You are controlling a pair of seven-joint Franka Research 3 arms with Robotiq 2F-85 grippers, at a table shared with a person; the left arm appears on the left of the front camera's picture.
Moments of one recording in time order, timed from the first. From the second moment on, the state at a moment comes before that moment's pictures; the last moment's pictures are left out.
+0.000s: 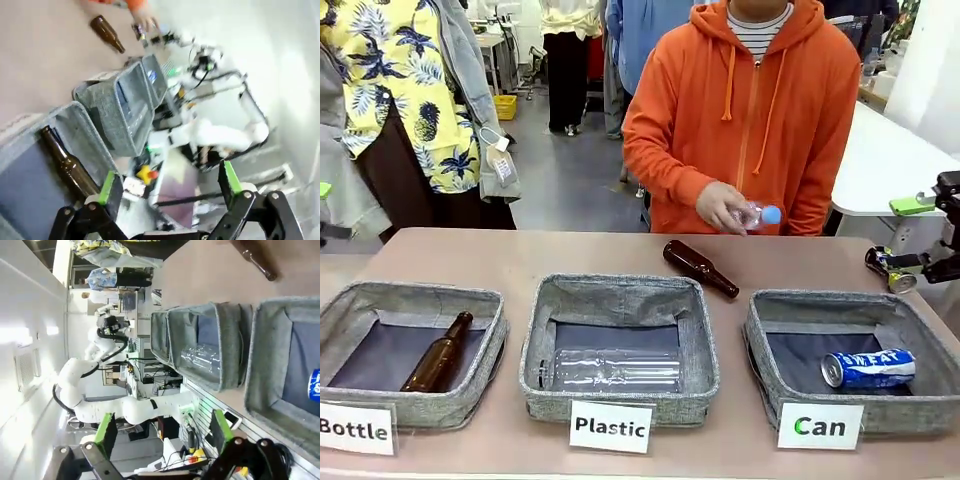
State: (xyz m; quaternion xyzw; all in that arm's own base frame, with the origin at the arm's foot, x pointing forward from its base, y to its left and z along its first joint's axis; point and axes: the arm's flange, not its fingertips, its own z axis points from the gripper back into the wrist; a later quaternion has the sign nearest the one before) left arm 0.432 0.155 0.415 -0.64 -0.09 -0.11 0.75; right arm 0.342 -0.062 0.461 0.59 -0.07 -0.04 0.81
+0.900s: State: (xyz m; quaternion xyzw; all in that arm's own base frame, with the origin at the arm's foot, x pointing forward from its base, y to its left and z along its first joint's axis) left arm 0.435 0.154 0.415 -0.65 -0.09 -0.11 0.75; right arm 0.342 -0.059 0.462 0.59 -0.06 -0.03 0.81
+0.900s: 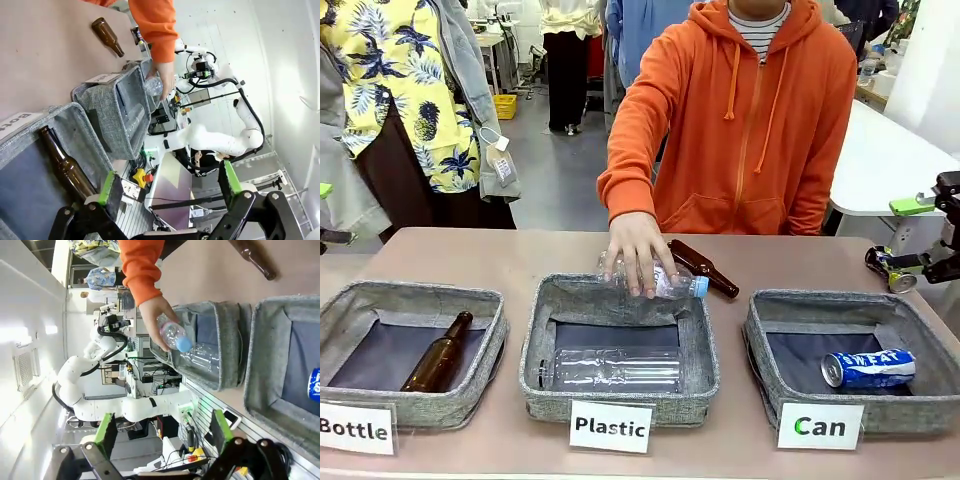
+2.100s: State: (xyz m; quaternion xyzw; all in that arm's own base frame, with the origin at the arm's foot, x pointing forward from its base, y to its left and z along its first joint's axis) left arm 0.434 0.154 0.414 -0.65 -0.09 -0.11 0.75; right arm 0.353 -0.161 0.504 0.16 -0.34 0.00 0.93
